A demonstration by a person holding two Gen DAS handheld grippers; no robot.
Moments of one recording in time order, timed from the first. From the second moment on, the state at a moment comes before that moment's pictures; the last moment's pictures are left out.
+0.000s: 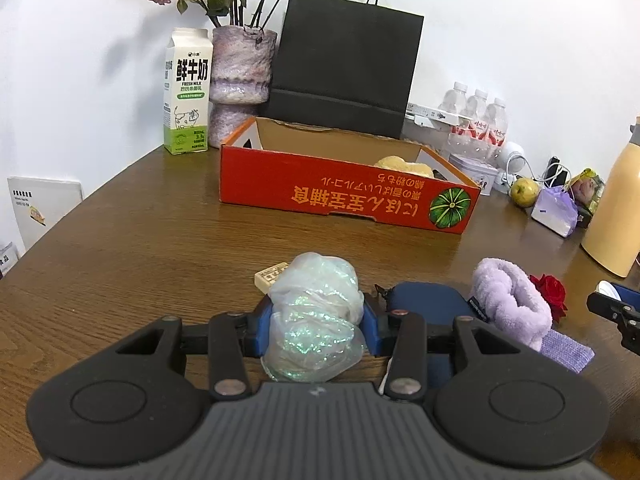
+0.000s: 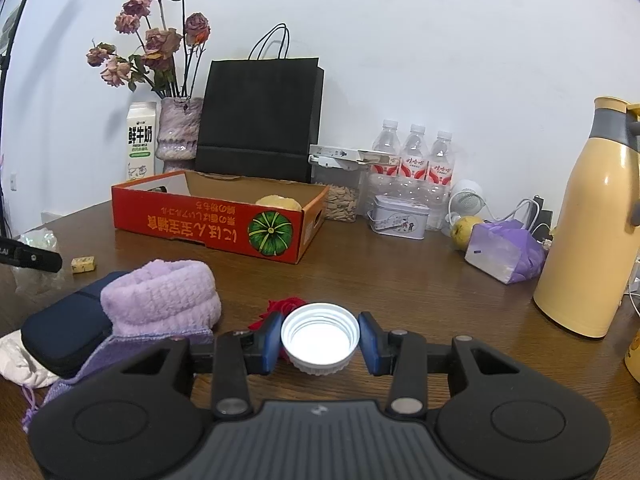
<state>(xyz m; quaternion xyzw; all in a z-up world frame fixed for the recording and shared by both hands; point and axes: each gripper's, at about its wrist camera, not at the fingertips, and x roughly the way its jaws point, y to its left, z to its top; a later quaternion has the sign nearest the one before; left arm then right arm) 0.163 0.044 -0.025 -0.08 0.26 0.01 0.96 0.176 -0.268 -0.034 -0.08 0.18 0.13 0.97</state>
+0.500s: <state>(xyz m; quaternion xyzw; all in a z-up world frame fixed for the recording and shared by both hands) 0.146 0.043 -0.016 -0.07 0.22 0.02 0.97 0.171 -0.268 -0.031 -0.06 0.17 0.14 0.97</state>
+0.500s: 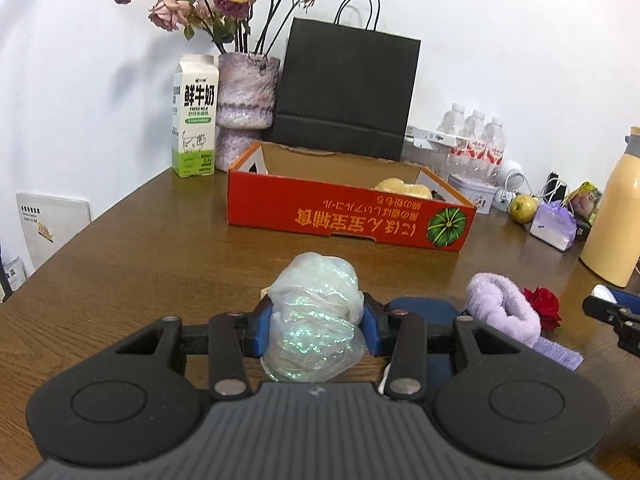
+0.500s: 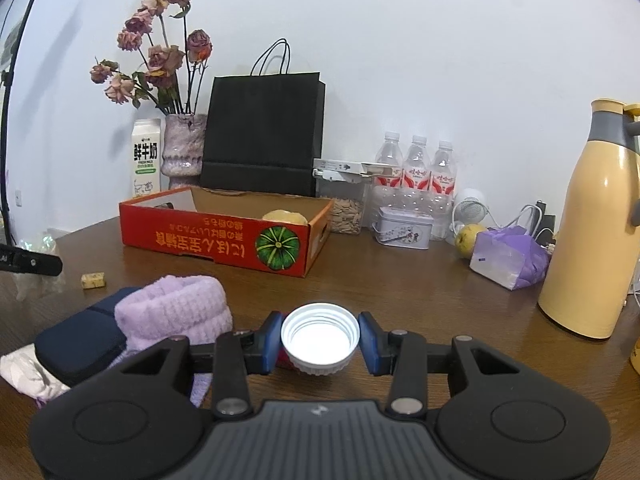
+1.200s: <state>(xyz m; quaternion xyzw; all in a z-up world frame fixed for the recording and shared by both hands) 0.165 0.031 0.023 -0.06 0.20 0.01 0.98 0.186 -0.226 0.001 -0.05 0.15 0.19 0.97</state>
